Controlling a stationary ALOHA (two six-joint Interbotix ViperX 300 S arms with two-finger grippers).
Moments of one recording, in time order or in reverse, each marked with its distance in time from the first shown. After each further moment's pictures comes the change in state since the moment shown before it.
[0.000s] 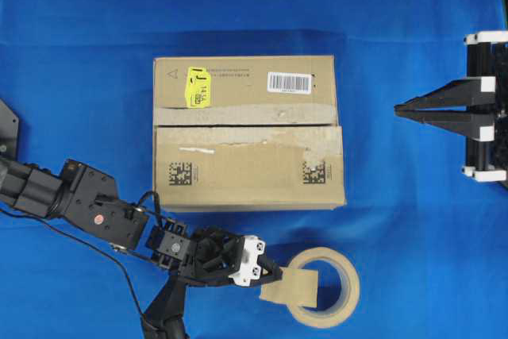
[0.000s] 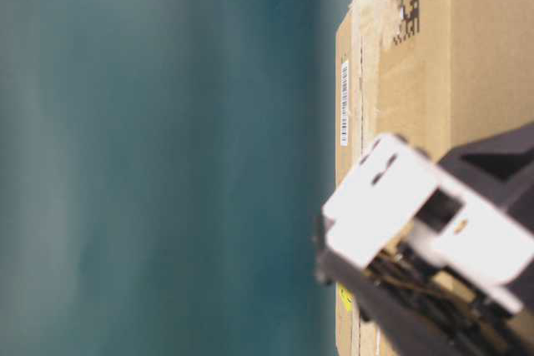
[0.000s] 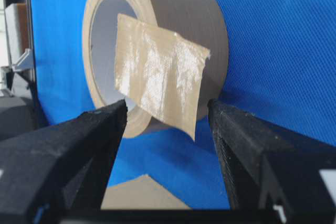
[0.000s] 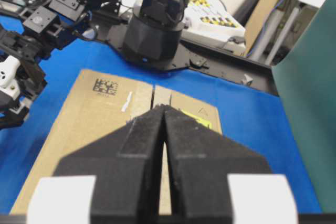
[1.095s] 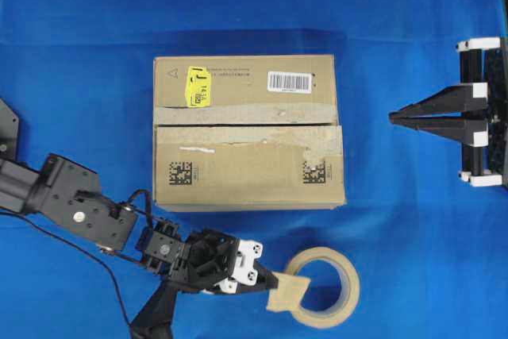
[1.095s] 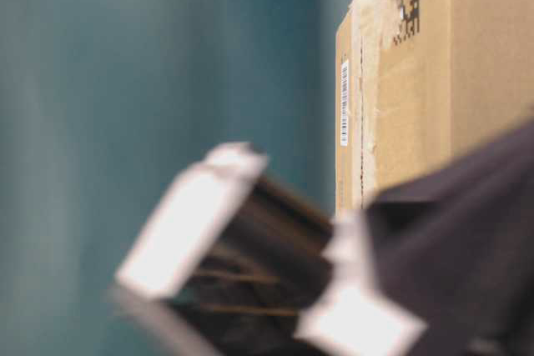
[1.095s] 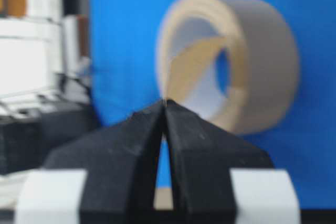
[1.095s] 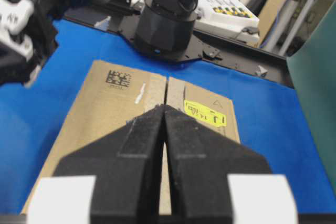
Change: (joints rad) left arm -0.012 -0.130 -0.006 -0.002 0.023 -0.009; right arm 0.025 0.026 0.000 0.000 0.000 0.021
